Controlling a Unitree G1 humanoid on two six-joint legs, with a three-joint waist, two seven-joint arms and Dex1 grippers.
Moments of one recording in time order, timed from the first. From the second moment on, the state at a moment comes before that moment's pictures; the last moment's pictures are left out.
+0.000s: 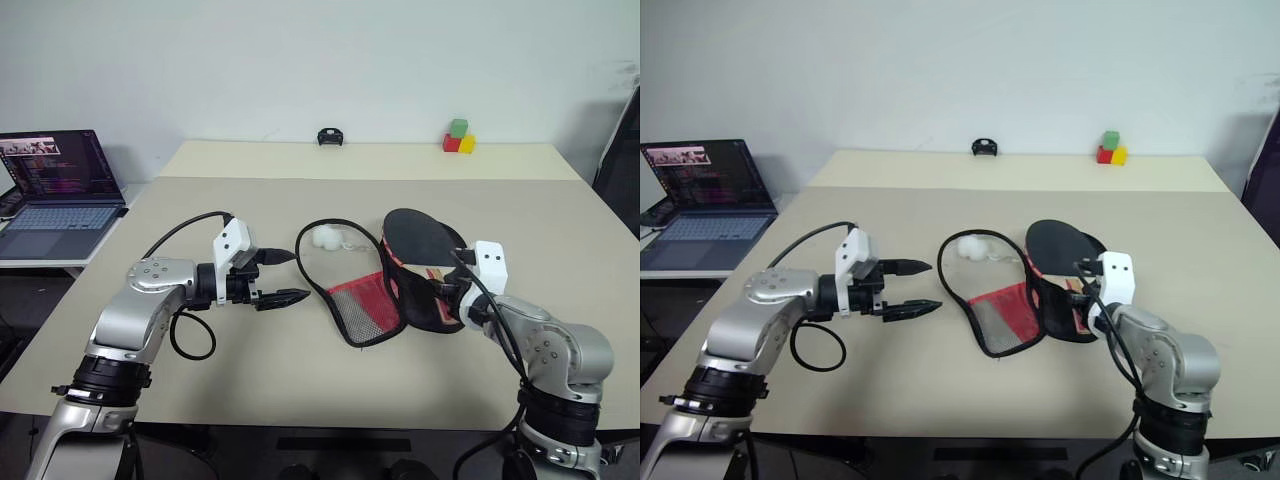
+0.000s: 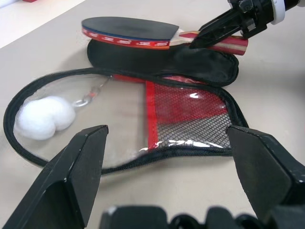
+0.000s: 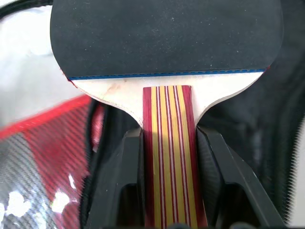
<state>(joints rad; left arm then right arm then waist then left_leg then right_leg) -0.52 0.73 -0.03 0.01 -0.40 0.41 -1.14 -0.47 -0.13 -0.29 -0.42 0.42 1.36 0.02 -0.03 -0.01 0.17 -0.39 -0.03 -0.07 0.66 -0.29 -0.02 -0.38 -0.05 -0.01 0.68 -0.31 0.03</state>
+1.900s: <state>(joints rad) -0.38 0.68 0.03 0.09 -0.34 0.38 -0.94 -0.53 -0.48 -0.21 -0.44 0.49 1.18 0.42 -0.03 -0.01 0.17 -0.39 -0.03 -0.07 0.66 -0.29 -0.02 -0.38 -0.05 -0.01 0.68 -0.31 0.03</state>
